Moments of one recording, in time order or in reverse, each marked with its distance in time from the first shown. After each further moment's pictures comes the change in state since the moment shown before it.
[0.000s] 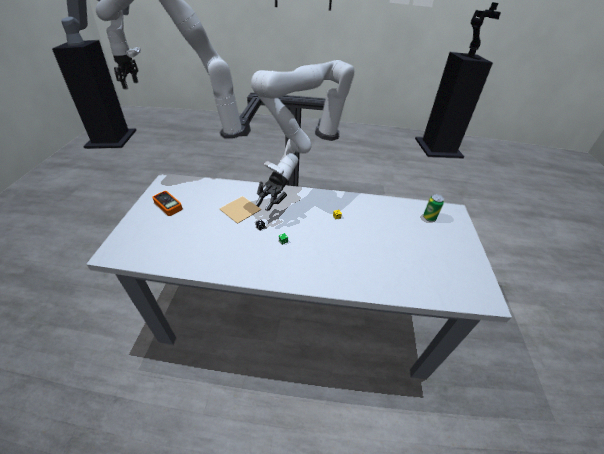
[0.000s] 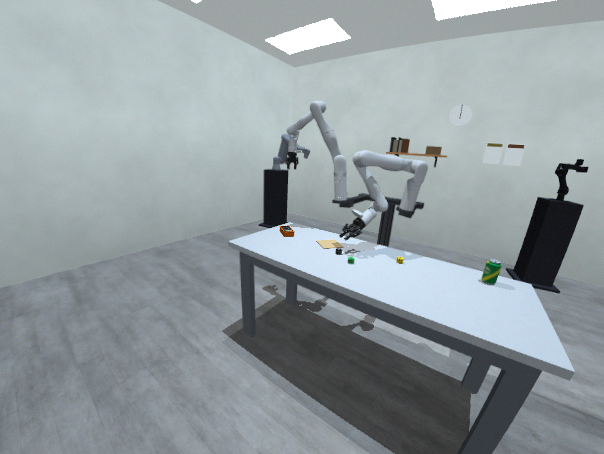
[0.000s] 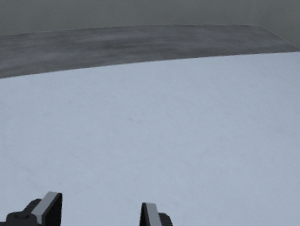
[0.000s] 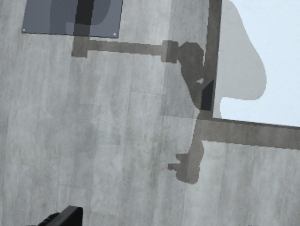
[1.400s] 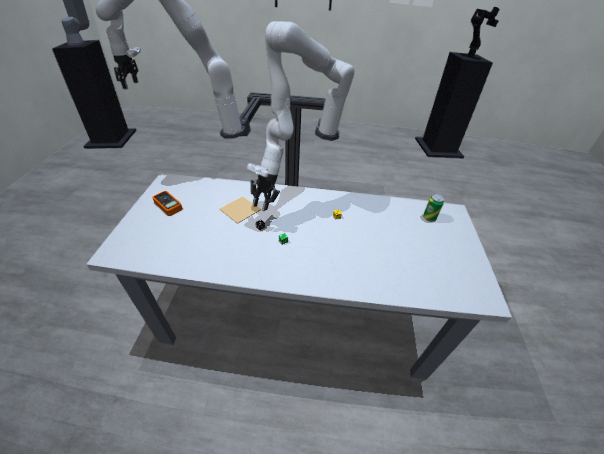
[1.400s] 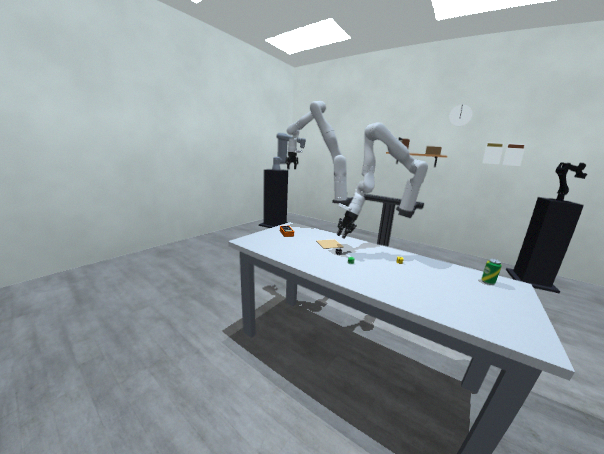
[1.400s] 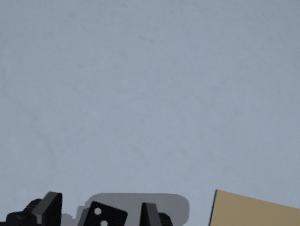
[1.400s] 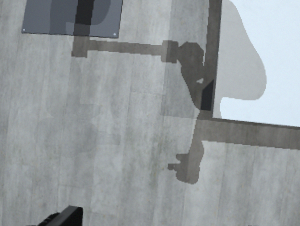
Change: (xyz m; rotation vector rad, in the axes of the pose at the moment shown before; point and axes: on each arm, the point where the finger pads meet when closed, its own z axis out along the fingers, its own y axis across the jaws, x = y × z) left arm 0.024 0.000 0.010 0.001 -0.521 0.002; right arm 0.000 0.000 0.000 0.000 0.000 0.000
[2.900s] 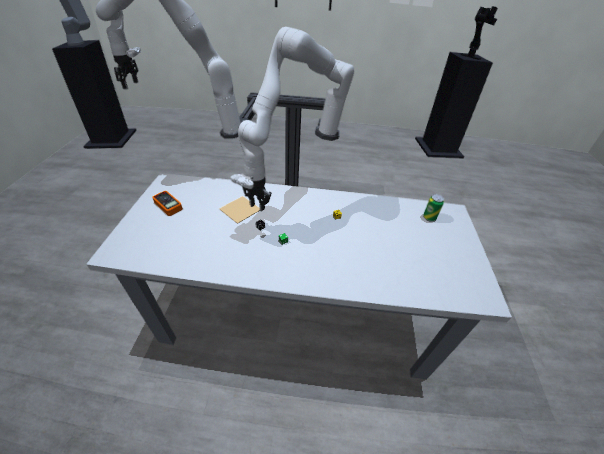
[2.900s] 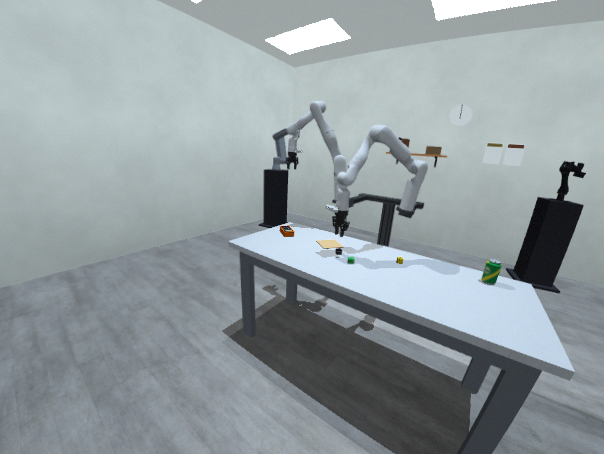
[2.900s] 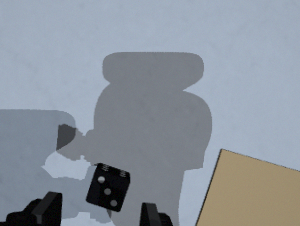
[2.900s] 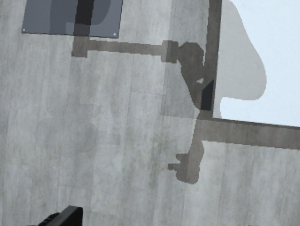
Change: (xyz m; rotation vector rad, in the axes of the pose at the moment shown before) left arm 0.023 0.000 -0.001 -0.001 -0.453 0.000; right arm 0.000 0.000 0.000 0.000 0.000 0.000
